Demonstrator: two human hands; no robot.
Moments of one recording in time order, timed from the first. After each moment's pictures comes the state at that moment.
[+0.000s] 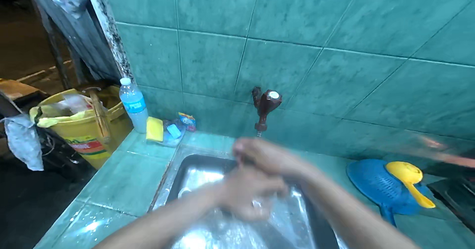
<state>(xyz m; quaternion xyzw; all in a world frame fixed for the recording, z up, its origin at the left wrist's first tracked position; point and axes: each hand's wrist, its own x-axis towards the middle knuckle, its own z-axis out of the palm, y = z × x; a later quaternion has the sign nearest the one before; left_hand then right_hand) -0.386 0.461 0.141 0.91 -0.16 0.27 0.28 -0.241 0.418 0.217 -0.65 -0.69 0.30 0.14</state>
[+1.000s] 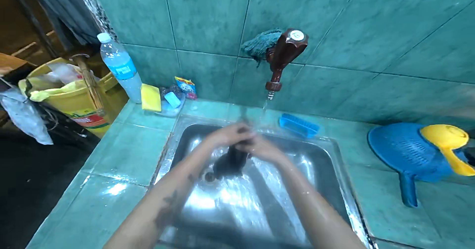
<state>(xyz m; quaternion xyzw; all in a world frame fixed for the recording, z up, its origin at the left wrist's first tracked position) -0.342 0.540 0.055 0.81 0.19 0.02 0.55 -0.213 0.424 0.046 -0.71 -0.52 0.41 0.24</state>
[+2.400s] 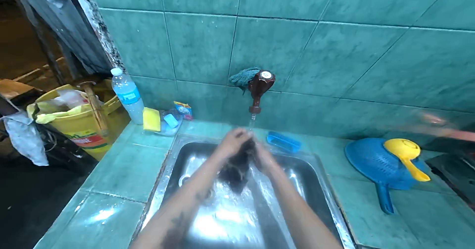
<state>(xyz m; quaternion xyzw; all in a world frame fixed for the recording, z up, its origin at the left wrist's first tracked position) -0.321 0.511 0.083 0.72 0.26 0.20 0.61 -0.194 0.418 0.034 -0.63 -0.35 0.40 0.57</state>
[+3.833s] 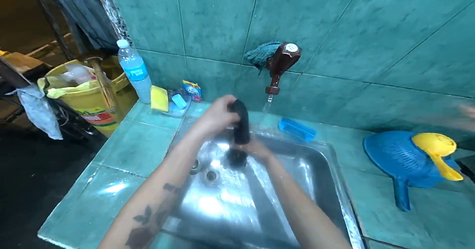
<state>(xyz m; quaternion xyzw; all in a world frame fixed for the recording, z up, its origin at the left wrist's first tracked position) -0.396 0.520 0.157 0.71 0.27 0.21 0.61 -0.230 0.428 0.033 -0.69 -0.41 0.46 0.37</state>
